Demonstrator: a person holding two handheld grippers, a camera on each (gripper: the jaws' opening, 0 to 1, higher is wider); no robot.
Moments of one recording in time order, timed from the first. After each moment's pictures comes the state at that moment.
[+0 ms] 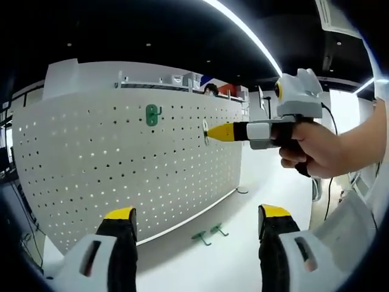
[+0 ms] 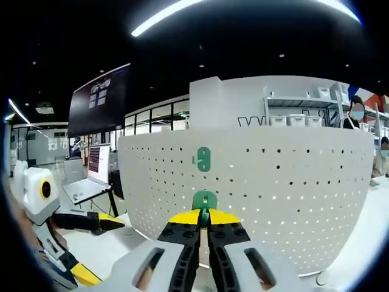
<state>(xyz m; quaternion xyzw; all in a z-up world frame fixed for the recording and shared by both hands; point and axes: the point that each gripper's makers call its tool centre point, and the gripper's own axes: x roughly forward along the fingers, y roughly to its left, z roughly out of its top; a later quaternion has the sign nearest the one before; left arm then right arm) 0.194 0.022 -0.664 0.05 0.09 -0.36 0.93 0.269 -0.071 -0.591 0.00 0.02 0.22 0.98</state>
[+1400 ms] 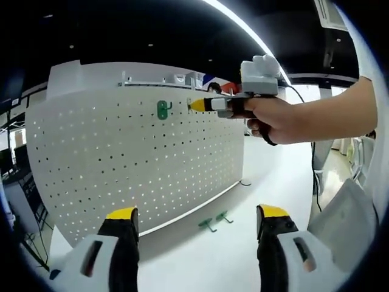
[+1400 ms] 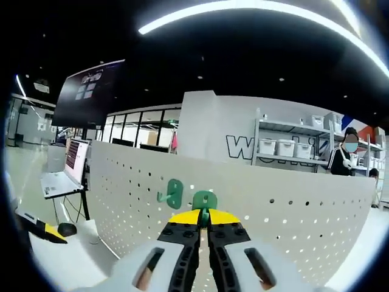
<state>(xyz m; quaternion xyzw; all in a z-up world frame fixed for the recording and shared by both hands) 0.175 0.056 -0.676 0.06 0.10 -0.35 0.93 0.331 -0.075 -0.549 -0.07 -0.04 0.16 0.98</state>
